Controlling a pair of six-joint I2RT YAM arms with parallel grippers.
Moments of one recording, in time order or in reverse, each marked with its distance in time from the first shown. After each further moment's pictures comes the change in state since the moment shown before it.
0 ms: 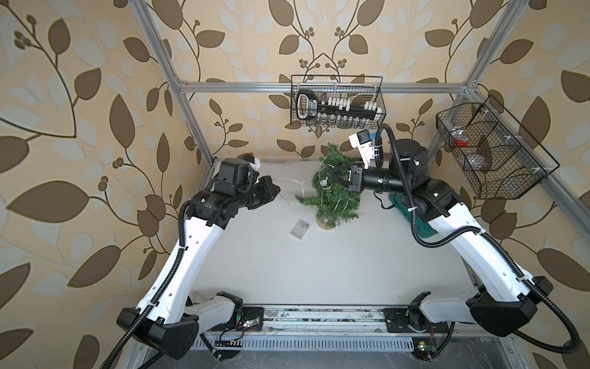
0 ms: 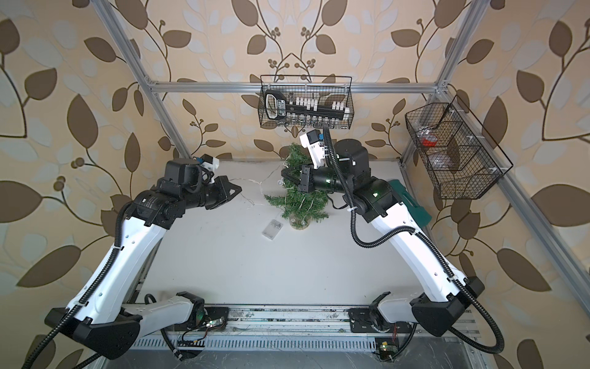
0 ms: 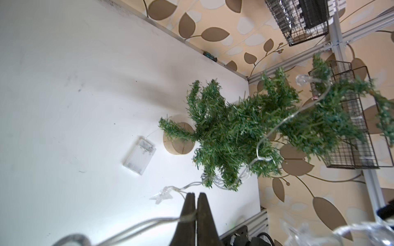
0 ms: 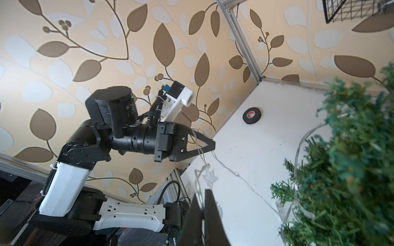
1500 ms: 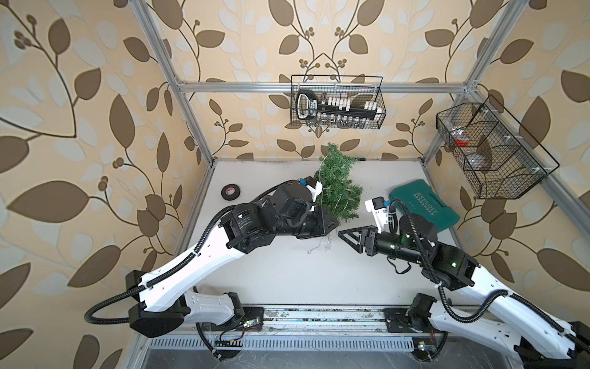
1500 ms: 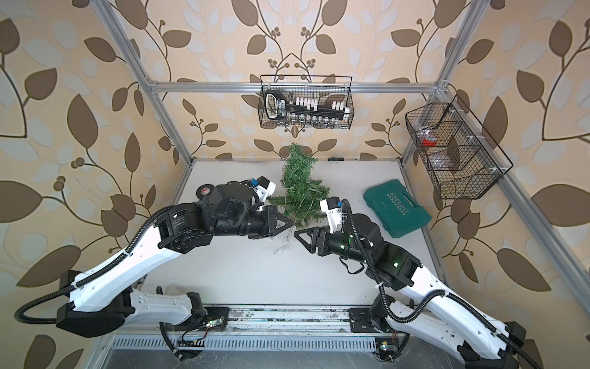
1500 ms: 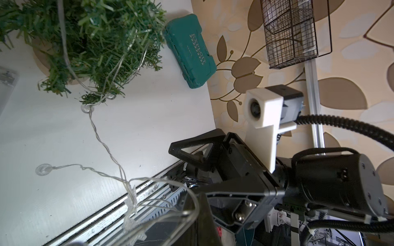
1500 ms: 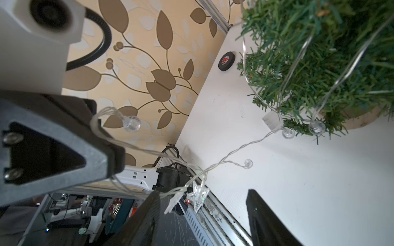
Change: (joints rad) left arm -0.690 0.114 0.164 0.016 -0.193 -0.308; right arm 0.248 -0.542 -0.705 0.089 0.320 0.227
